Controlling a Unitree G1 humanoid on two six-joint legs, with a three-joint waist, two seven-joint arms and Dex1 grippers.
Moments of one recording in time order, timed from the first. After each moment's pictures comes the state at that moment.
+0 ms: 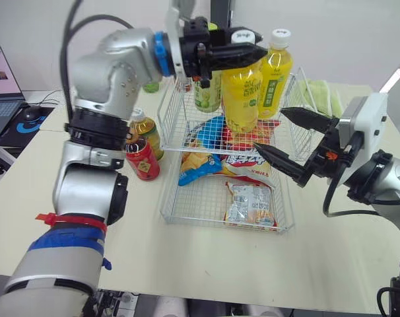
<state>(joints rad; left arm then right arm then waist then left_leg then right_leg) -1.38 0.40 -0.11 0.53 -0.54 0.46 -1.19 -0.40 -0.74 -0.31 -0.86 0.92 0.91 0.34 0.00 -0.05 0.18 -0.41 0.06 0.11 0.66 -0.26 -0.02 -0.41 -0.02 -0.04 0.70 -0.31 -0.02</state>
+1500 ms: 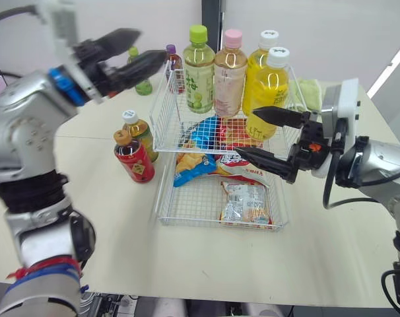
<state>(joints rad) -0.81 0.71 0.46 -0.16 -0.63 0.81 -0.78 -0.63 -0.75 -0.03 -0.58 0.96 0.73 0.58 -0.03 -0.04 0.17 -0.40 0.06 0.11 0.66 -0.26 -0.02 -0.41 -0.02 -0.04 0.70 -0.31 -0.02</state>
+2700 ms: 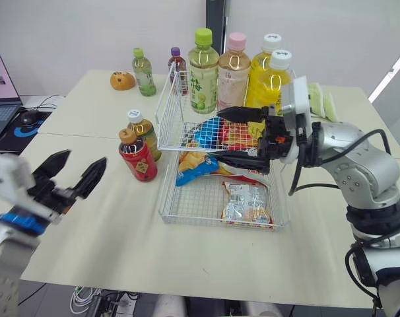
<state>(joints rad) 0.00 0.60 0.60 -0.51 -0.72 0.60 -0.44 -0.75 -0.57 0.08 -0.34 0.68 0.61 0.89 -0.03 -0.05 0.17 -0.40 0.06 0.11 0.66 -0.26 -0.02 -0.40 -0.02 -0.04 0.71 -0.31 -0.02</state>
